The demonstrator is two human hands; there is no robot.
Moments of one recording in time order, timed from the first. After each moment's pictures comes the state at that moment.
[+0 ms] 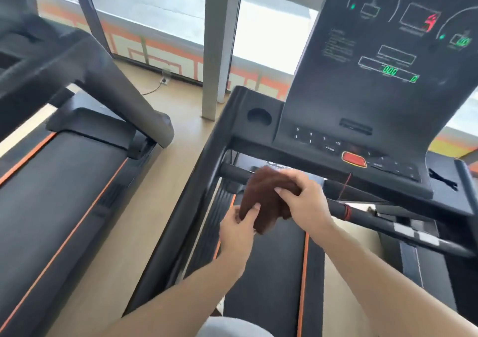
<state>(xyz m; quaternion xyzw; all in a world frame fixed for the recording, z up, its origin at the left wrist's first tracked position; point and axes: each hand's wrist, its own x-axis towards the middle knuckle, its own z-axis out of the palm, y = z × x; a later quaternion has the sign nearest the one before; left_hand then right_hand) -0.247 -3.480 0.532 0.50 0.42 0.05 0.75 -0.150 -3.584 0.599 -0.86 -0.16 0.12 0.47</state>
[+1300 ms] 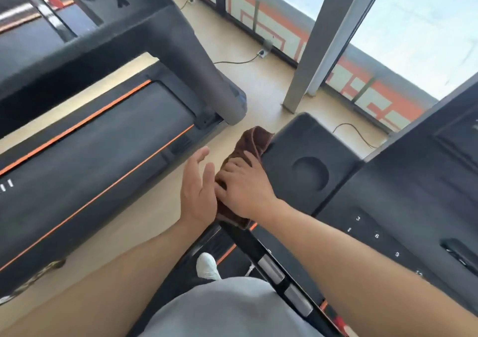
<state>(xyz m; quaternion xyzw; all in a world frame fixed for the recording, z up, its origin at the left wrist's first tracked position) -0.105 -3.334 0.511 0.68 0.48 0.31 0.45 0.022 -3.377 0.519 -0.73 -0.66 0.13 0.04</state>
